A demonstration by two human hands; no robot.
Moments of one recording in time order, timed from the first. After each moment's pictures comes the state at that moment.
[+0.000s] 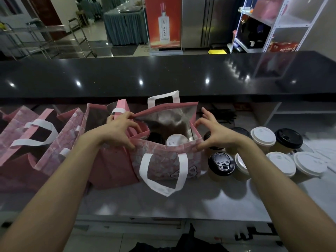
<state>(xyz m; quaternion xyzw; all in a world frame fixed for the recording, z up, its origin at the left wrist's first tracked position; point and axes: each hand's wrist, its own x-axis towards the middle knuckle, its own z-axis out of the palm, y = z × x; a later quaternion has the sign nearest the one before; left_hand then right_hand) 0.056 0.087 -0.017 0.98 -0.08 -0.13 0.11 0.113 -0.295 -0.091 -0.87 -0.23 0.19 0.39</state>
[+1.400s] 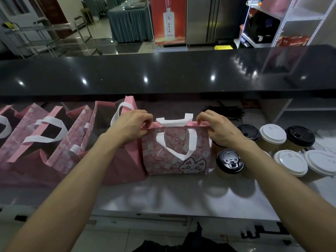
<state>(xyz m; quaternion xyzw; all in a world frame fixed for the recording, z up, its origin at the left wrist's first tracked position) 0.074 0.082 -0.043 0.98 -0.18 0.05 0.05 0.100 -0.271 -0.088 -0.92 -0.31 -0.08 0.24</state>
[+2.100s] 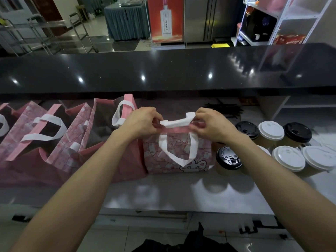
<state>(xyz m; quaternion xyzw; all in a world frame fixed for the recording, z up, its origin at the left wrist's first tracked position) 0.080 0.048 -0.044 0.98 -0.16 0.02 0.11 0.100 -0.245 -0.077 -0.93 -0.27 -0.04 0.24</state>
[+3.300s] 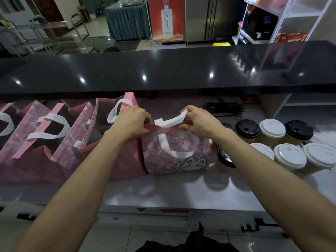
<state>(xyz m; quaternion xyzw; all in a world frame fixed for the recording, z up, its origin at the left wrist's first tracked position) 0.062 0.071 -0.032 0.99 -0.12 0.04 0.00 0.100 -0.203 -0.071 -0.94 -0.27 0.00 0.21</state>
